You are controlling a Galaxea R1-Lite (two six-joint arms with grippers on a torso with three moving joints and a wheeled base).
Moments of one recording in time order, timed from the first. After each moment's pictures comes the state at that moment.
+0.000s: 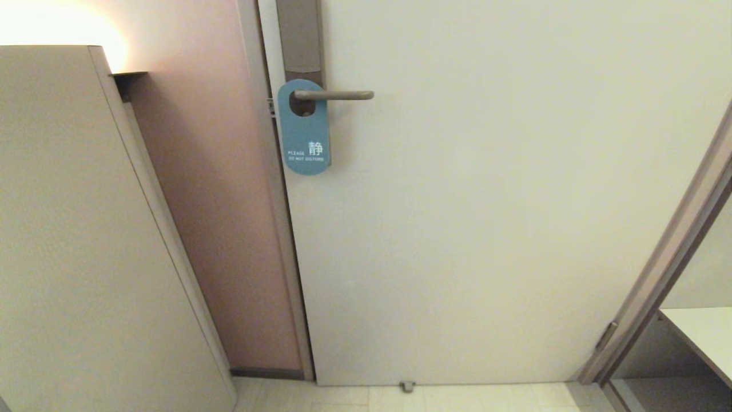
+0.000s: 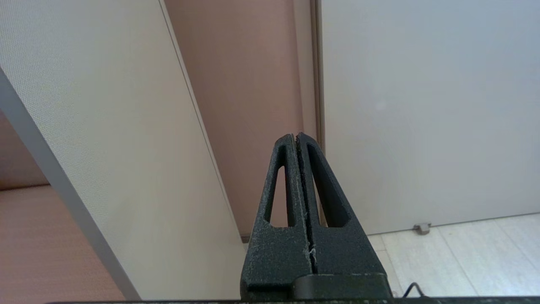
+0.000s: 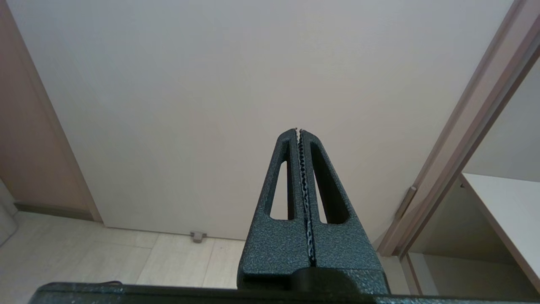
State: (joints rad) left arm 0.01 0.00 0.00 0.02 -0.04 0.11; right arm -0.01 0.00 0.00 0.01 0.02 -0.05
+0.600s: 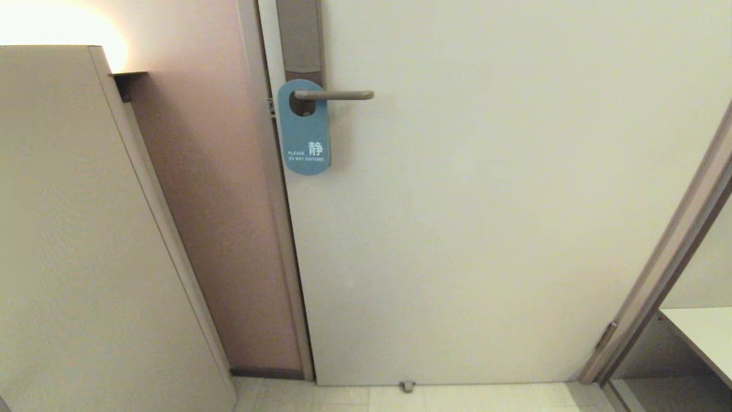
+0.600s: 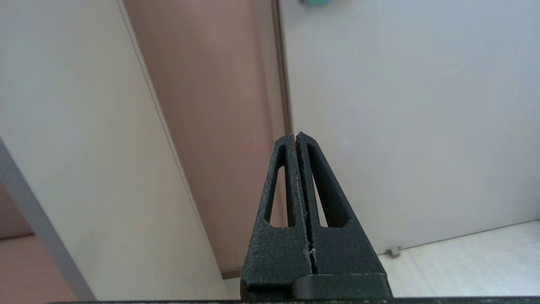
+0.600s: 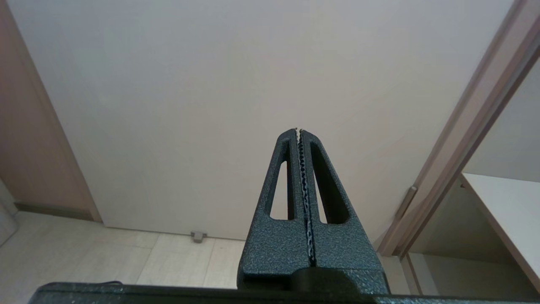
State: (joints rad) left arm -0.01 0.12 -0.21 0.03 -0.15 0.07; right arm -0.01 0.00 0.00 0.01 0.02 -0.05
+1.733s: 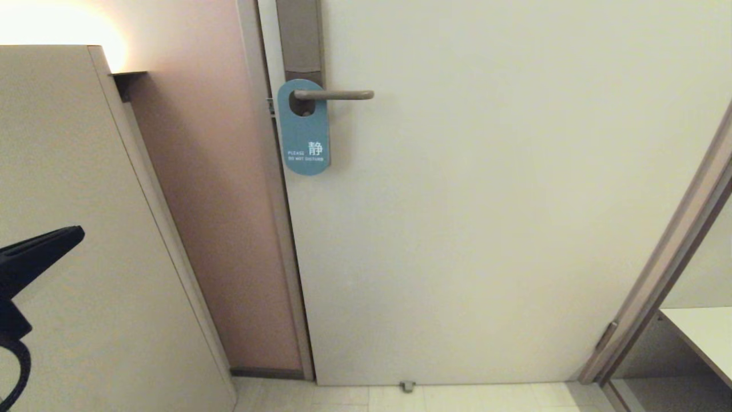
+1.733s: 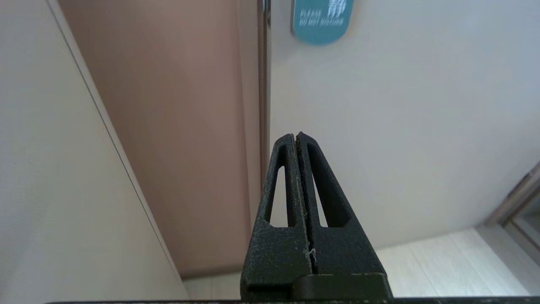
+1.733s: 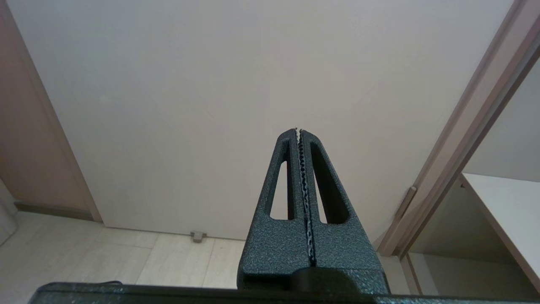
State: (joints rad) left arm -0.06 0.90 -0.55 -0.24 -0.16 -0.02; right arm -0.01 0.00 0.00 0.01 0.02 -0.05
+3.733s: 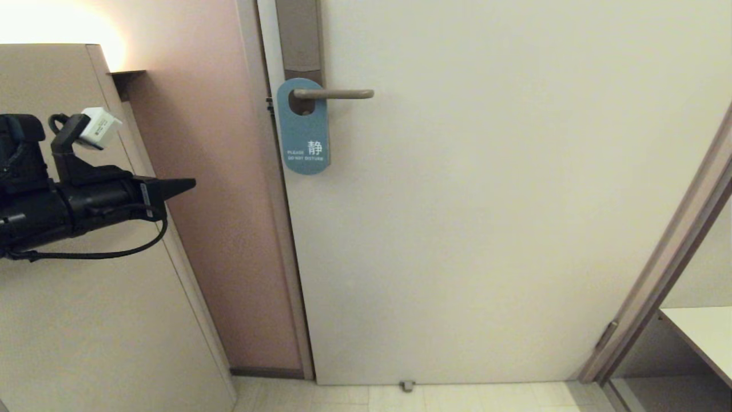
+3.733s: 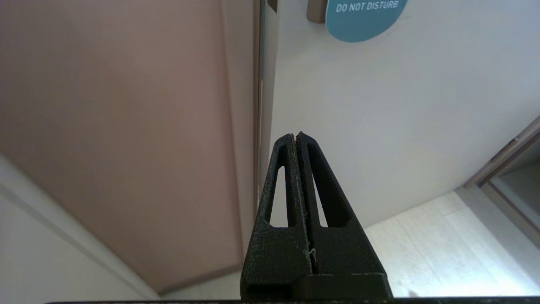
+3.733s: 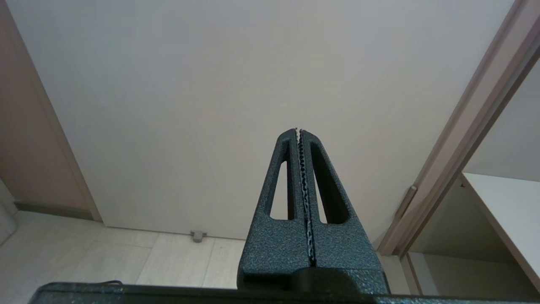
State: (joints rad) left arm 0.09 1.60 -0.93 -0.40 -0.49 0.06; right arm -0.01 0.00 0.00 0.01 0.02 -0.05
